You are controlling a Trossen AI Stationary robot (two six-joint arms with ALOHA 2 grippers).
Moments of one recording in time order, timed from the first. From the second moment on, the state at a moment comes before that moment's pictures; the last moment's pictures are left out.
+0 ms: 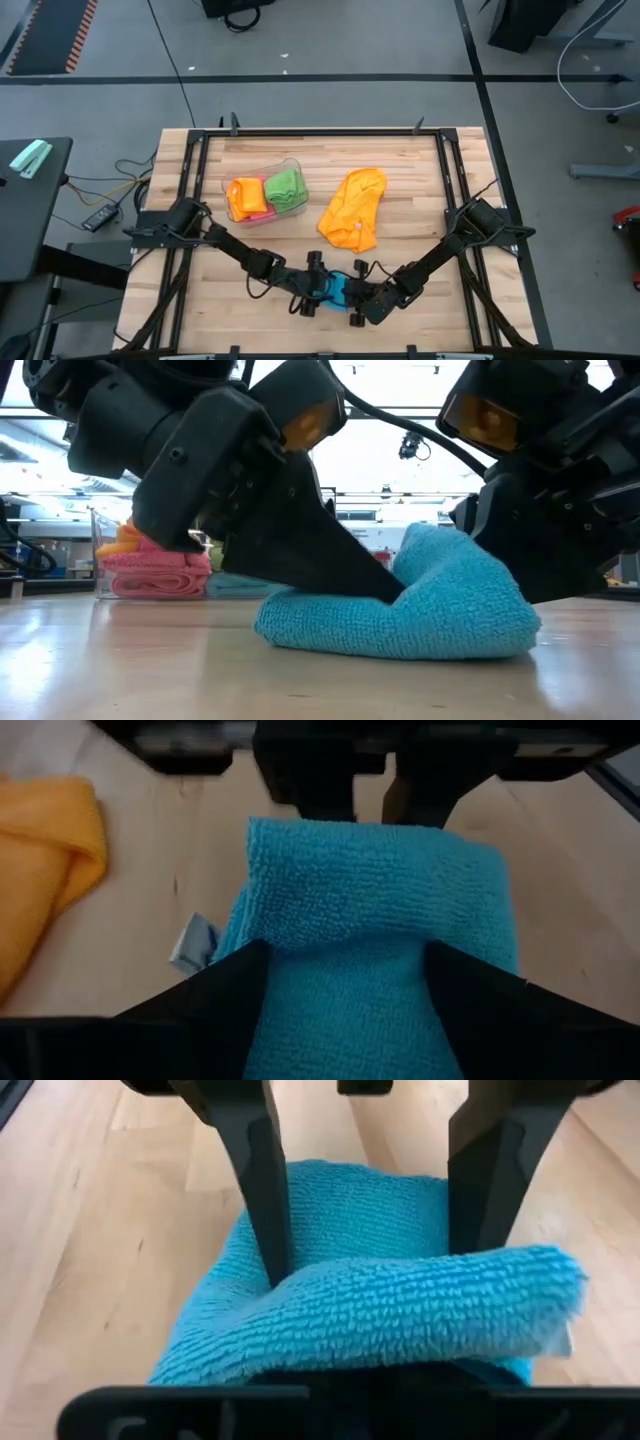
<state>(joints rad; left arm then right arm) -0.45 2.08 1.01 0.53 -0.31 -0.17 0.66 2.04 0.96 0.29 0.60 0.52</state>
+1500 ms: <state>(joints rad) -0.45 2.08 1.01 0.53 -0.31 -0.20 0.65 1.97 0.98 0.26 0.65 0.39</state>
